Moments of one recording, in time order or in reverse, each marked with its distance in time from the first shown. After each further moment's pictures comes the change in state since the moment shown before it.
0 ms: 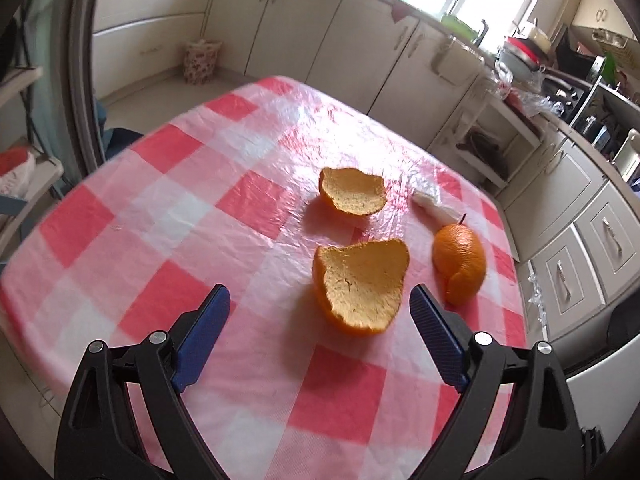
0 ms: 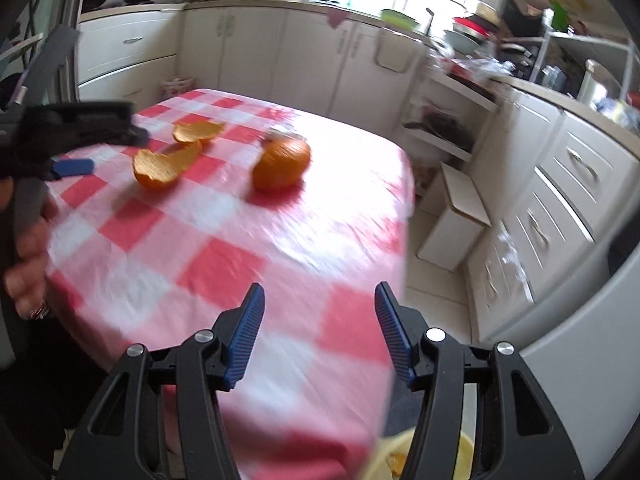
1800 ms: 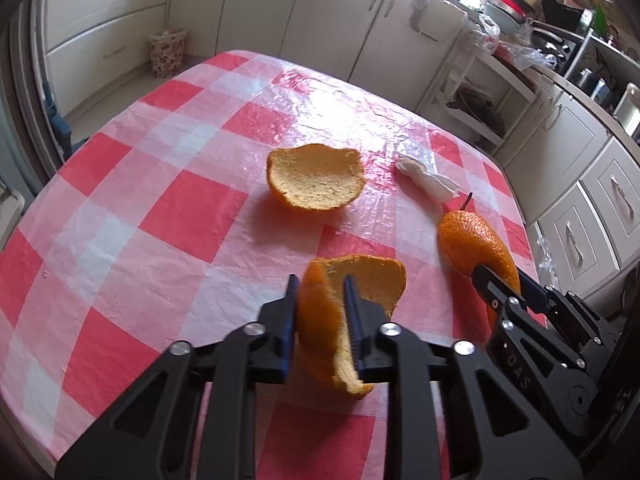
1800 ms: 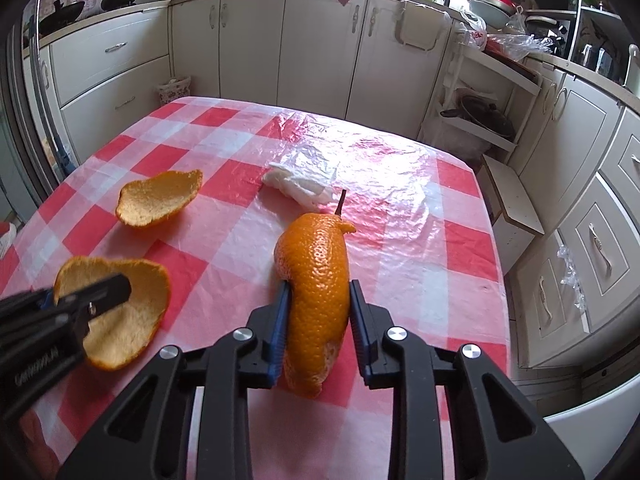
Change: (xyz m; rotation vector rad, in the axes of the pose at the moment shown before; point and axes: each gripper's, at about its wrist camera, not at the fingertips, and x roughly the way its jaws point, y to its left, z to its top) left arm 0.051 -0.030 0.016 0.131 0.089 -0.010; right arm 0.126 0.011 0.098 0.086 0.079 0.090
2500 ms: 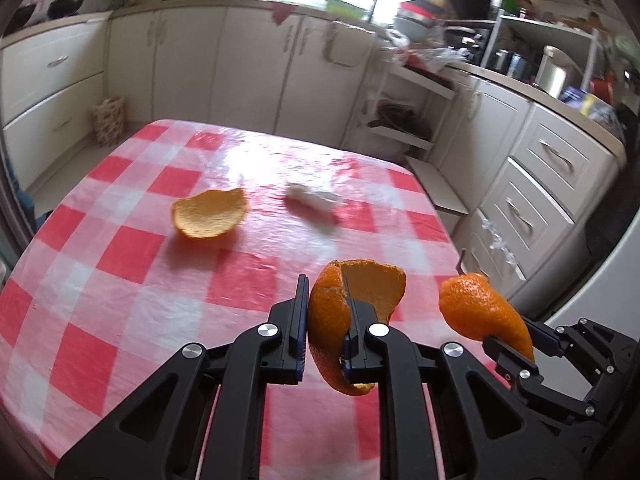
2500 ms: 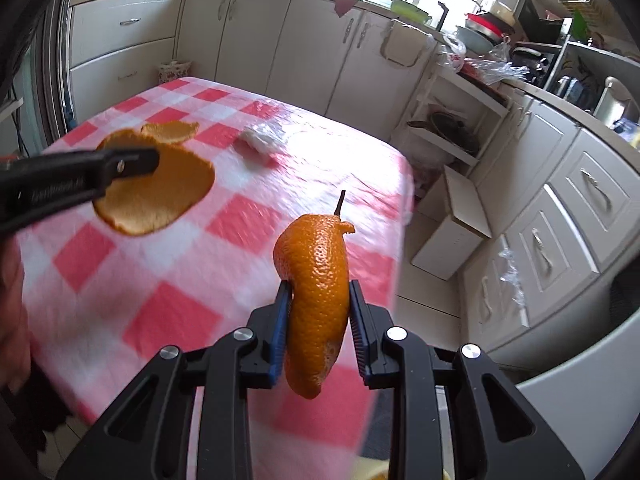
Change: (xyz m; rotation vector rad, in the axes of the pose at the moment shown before) left arm -0.059 -0.061 -0.033 0.209 -0.159 -0.158; right arm -0.088 -0.038 -0.070 -0.120 -0.020 -0.123
